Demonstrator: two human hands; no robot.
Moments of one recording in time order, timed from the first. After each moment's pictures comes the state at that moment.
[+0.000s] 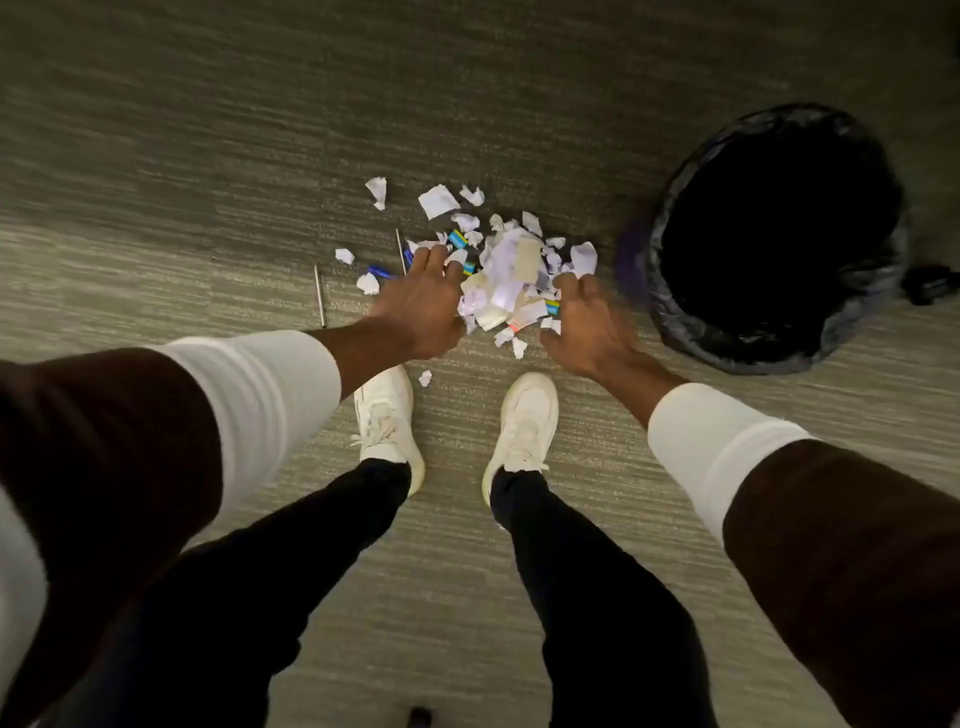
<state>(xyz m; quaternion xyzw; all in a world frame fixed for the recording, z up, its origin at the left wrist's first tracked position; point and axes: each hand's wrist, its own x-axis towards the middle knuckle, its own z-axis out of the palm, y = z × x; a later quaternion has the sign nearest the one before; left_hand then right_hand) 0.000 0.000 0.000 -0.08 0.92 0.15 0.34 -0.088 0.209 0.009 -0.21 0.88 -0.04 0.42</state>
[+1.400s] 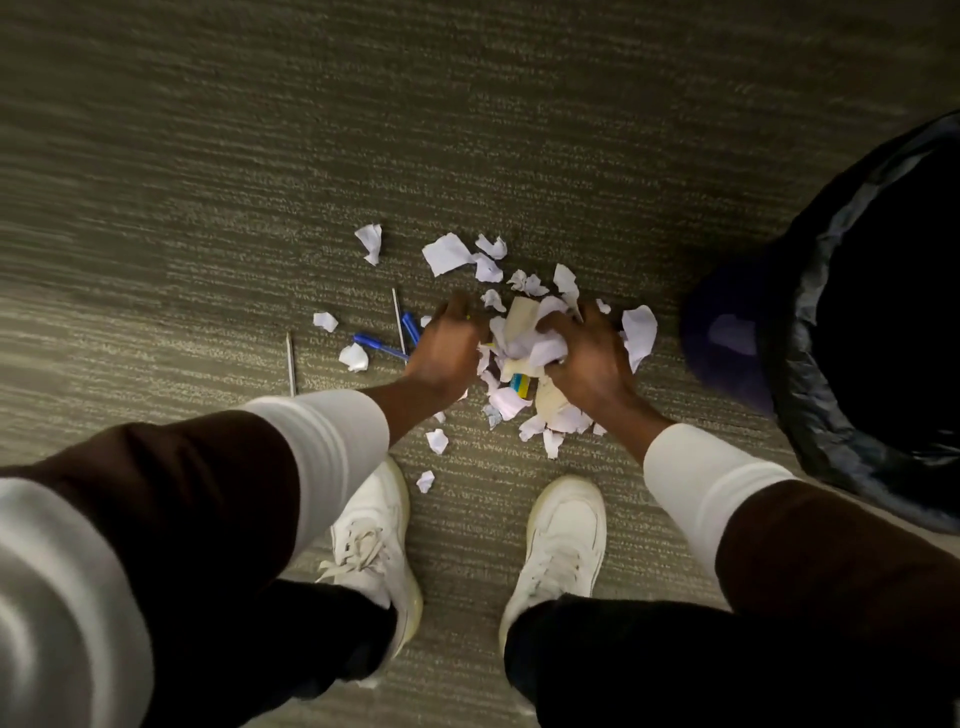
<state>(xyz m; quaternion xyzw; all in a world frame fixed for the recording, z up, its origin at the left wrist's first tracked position) -0.022 -0.005 -0.196 -0.15 0.94 0.21 0.23 -0.104 0.178 -0.204 -0.24 0.92 -0.15 0.29</state>
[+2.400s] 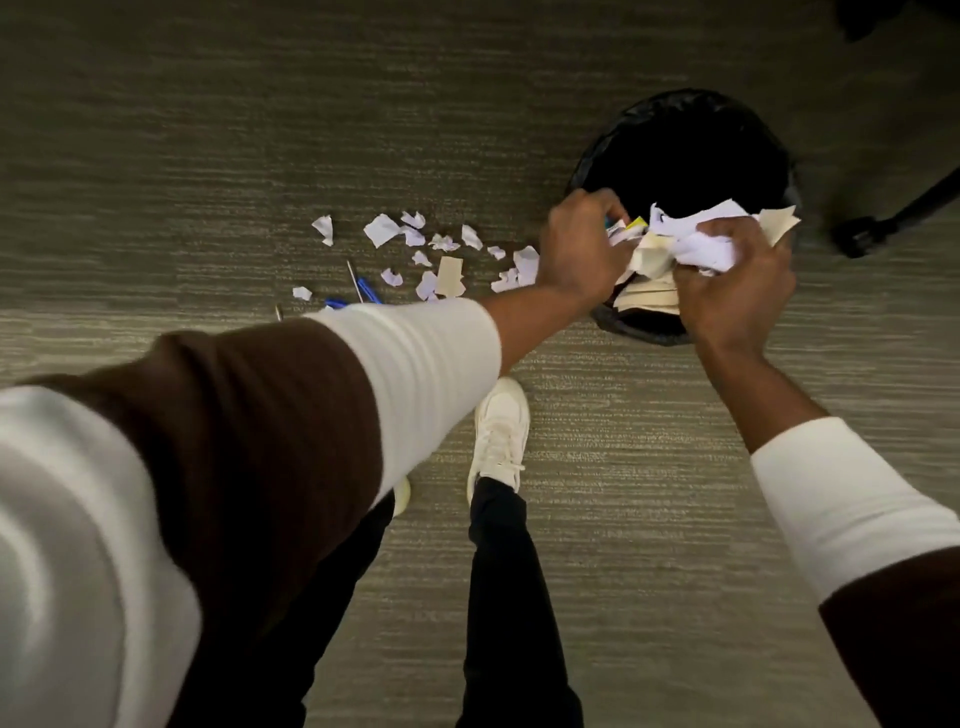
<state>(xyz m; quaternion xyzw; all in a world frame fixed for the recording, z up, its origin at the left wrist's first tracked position) -0.140 0.201 0.077 -0.18 0.88 0.43 0.10 -0.147 0.365 0.093 0.10 0.96 -0.25 0.06</state>
